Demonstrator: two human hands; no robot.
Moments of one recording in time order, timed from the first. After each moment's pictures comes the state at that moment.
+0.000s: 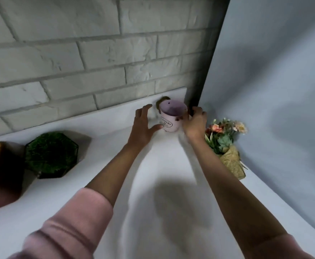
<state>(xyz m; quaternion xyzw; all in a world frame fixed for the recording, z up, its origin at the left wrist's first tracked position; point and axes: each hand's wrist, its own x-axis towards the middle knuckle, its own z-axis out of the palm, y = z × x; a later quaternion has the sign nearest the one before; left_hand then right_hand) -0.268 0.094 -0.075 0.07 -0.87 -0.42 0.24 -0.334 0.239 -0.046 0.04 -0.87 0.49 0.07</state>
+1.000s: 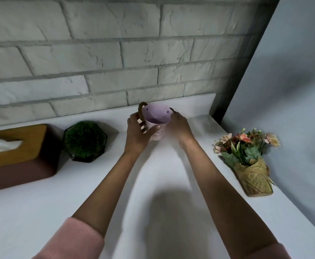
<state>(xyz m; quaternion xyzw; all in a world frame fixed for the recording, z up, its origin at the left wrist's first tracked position) -0.208 0.053 -0.080 0.21 -0.73 -0.56 0.33 -0.292 0.153 -0.042 0.15 -0.79 0.57 -0.19</state>
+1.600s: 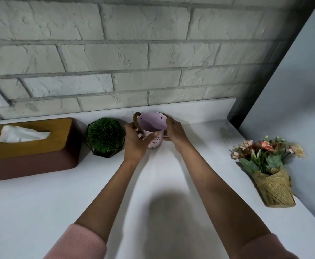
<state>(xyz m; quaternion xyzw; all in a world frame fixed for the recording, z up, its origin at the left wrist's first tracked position) -0.159 0.026 -0.095 0.30 -0.69 -0.56 0.36 -0.257 0.103 -0.055 0.18 -0.76 0.57 -0.26</state>
